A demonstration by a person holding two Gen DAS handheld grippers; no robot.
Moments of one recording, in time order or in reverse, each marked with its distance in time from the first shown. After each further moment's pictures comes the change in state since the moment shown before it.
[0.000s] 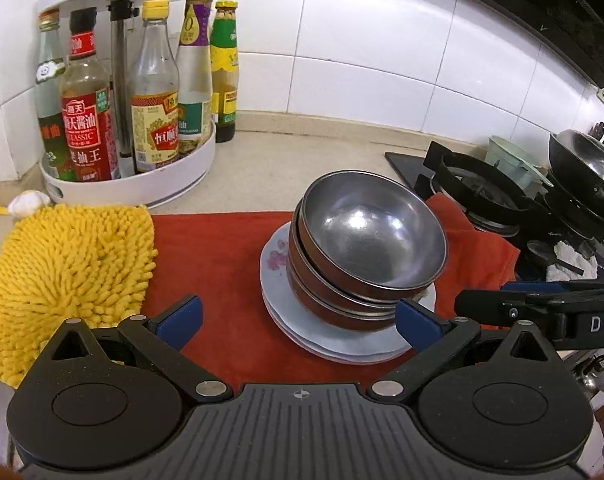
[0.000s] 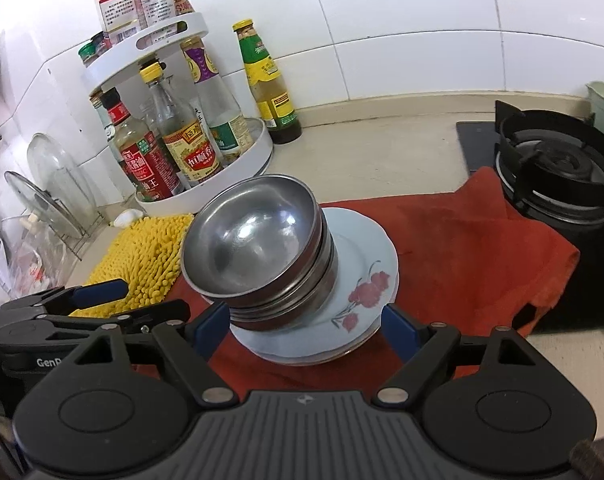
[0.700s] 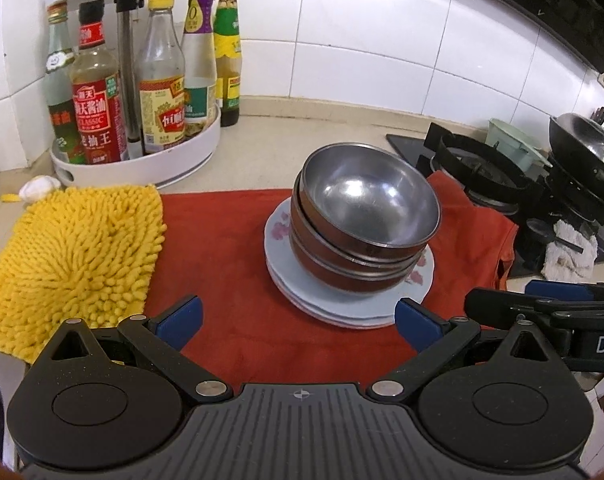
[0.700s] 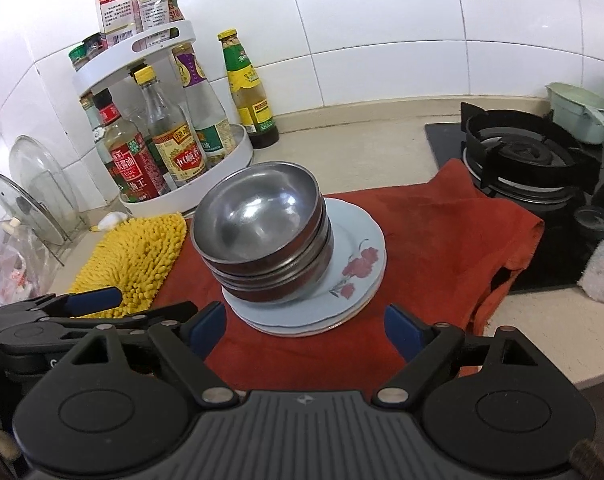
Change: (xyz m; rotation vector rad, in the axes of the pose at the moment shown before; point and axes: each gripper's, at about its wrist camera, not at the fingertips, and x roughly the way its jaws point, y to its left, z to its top) left arm -0.014 -0.006 -0.015 0.006 0.042 0.030; right arm -0.025 0.028 -0.030 0.027 -0.043 -0.116
